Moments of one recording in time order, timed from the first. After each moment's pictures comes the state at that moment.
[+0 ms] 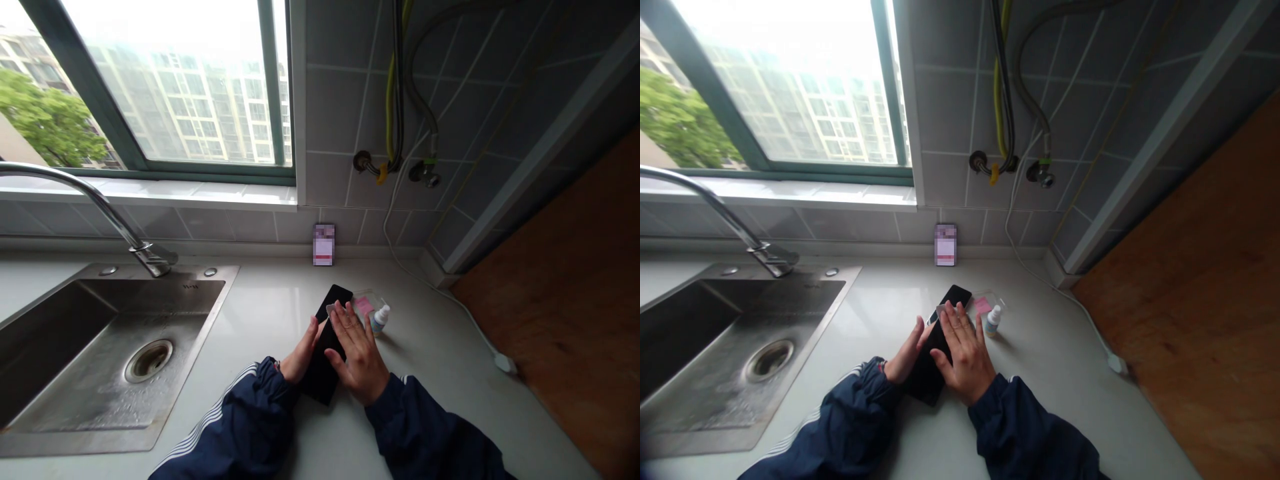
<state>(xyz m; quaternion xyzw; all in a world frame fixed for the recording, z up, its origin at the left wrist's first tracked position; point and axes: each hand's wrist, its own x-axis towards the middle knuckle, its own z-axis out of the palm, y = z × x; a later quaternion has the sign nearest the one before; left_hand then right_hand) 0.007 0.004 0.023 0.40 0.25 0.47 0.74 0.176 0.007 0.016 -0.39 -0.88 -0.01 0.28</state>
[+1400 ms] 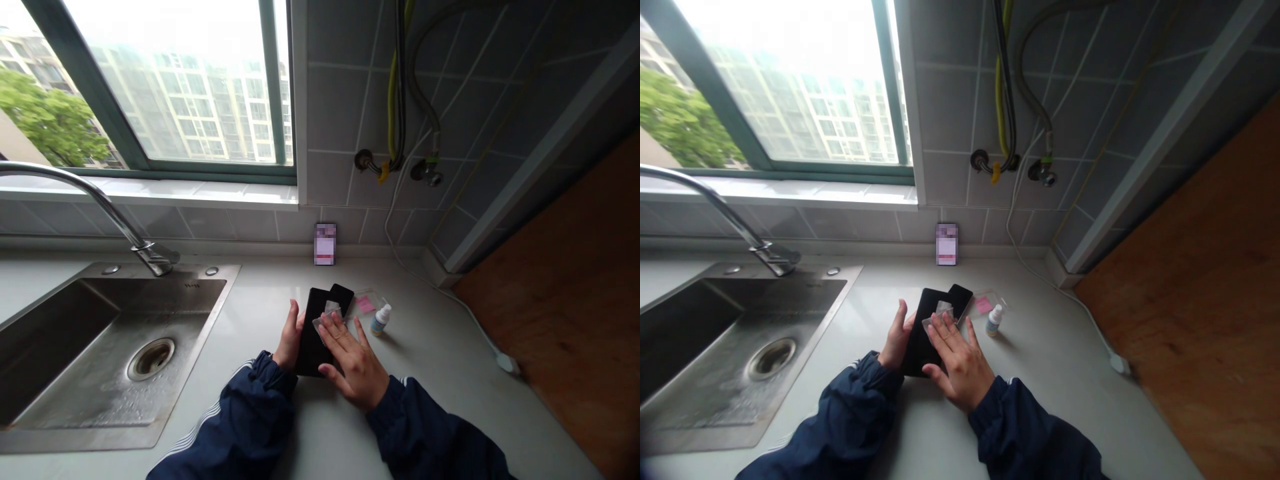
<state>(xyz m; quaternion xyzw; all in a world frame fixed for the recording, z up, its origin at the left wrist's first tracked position) -0.007 0.016 0.035 0.23 0.23 0.51 0.79 0.173 0.000 0.018 -0.32 -0.92 0.01 0.21</state>
